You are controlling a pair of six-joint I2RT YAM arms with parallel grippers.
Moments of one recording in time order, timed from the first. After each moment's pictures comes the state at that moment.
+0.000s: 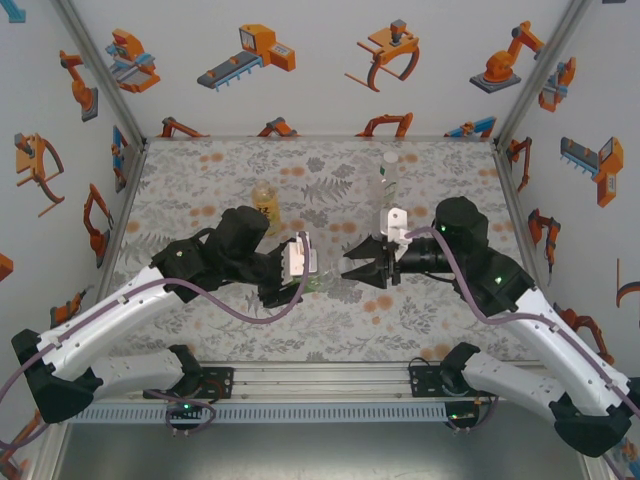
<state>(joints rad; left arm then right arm) -0.96 1.09 1.13 -0.75 0.41 0.52 0.73 0.89 1.07 -0.44 -0.77 -0.31</state>
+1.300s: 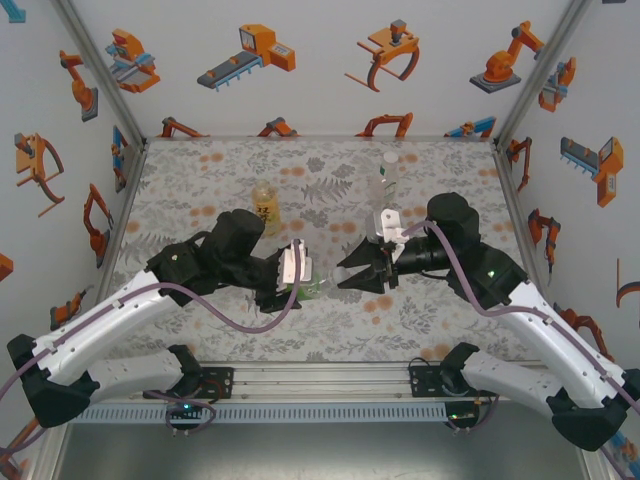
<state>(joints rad) -0.96 1.06 1.11 -0.75 0.49 0.57 0.74 0.93 1.09 -0.45 -0.90 -0.30</state>
